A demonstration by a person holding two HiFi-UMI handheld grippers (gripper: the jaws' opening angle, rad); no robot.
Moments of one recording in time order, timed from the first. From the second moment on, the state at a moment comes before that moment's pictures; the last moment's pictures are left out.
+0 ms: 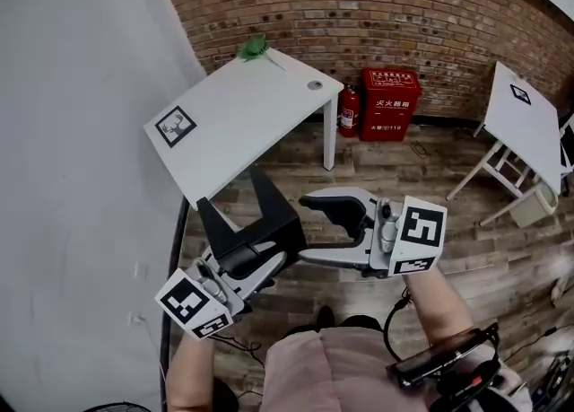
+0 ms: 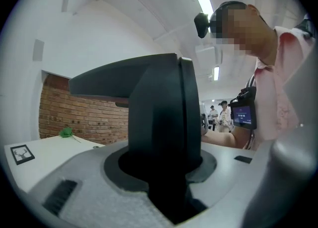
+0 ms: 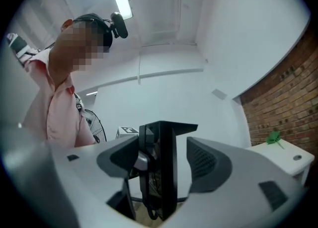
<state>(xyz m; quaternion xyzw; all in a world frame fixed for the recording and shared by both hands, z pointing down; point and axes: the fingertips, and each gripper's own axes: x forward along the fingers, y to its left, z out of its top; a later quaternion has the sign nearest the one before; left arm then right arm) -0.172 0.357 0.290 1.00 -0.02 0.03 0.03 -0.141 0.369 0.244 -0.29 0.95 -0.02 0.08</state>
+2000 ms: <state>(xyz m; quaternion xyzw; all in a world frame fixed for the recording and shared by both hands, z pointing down) 0.039 0.055 0.357 0.99 -0.03 0.05 0.11 0.036 0.038 0.310 -0.13 0.98 -0.14 0.07</state>
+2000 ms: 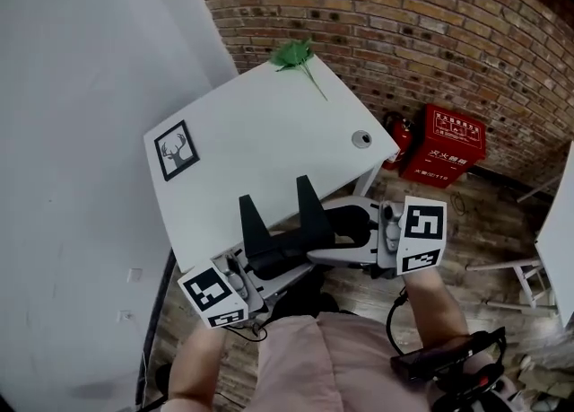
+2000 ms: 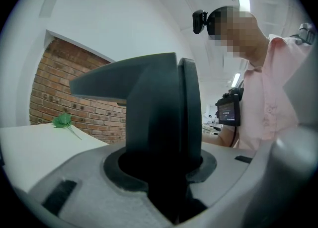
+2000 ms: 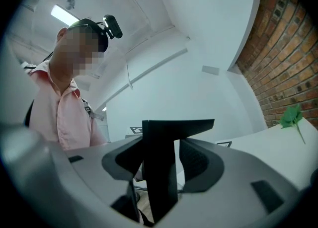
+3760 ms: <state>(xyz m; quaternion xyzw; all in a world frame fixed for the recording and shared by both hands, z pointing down) 0.035 -0.294 0.413 0.97 -0.15 0.04 0.19 0.028 -0.315 0.366 -0.07 0.97 -0.22 0.01</state>
